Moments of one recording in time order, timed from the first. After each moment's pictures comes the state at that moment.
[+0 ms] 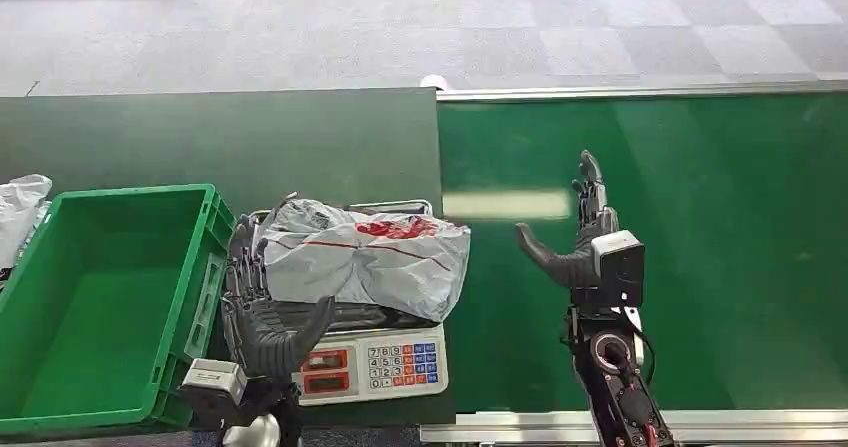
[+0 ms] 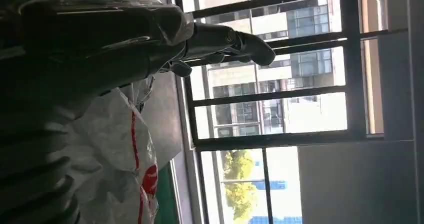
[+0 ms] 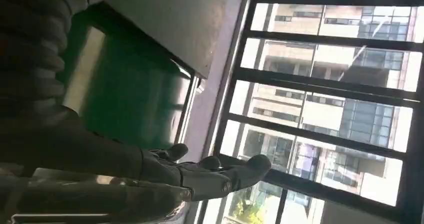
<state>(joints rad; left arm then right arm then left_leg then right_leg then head) -0.01 -0.15 -0.36 -1.52 -0.01 0.45 -0.68 -0.30 -0.04 0.31 -1.19 0.09 -0.23 -0.48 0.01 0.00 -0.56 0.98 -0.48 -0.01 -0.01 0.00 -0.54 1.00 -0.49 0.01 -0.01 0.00</state>
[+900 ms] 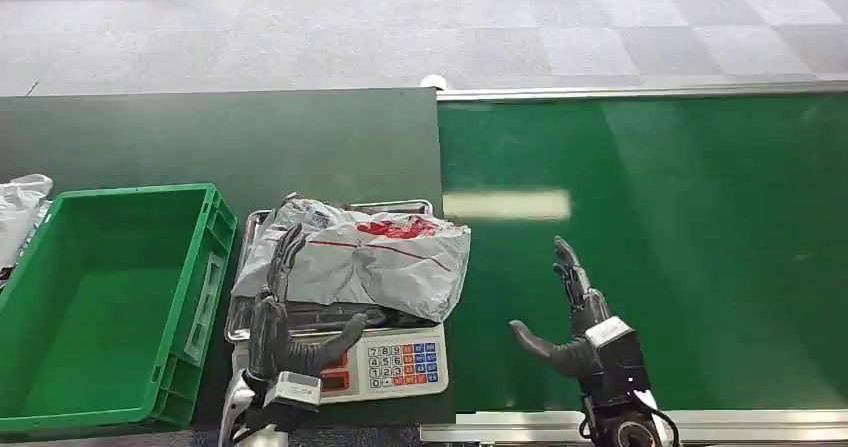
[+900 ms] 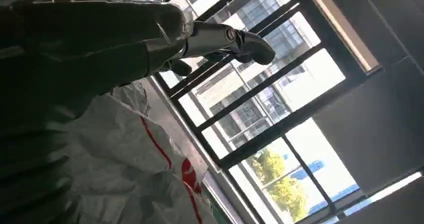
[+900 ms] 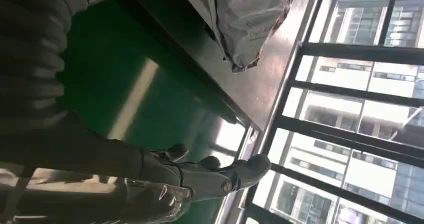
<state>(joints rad) -0.04 -0.10 -0.35 -1.45 -0.48 0.49 -0.57 0.02 -0.09 0.24 -1.37 0.17 0.01 -0.46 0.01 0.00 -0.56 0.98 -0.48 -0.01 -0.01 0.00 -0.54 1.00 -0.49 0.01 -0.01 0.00</state>
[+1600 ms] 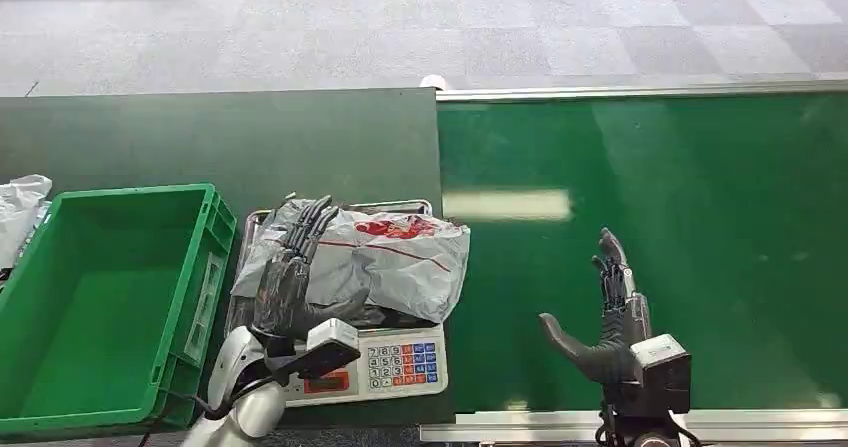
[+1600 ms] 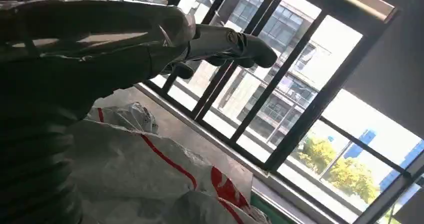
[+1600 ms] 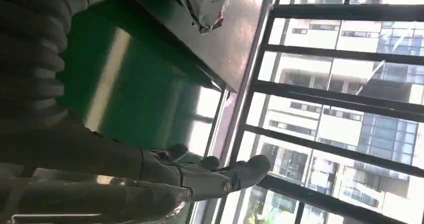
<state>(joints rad) -0.17 -0.04 -0.32 -1.41 -0.82 0.36 -0.30 0.10 -0.04 0.16 -1.53 0.17 -0.05 -0.49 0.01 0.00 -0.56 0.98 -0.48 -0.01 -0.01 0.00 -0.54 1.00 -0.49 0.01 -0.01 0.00</state>
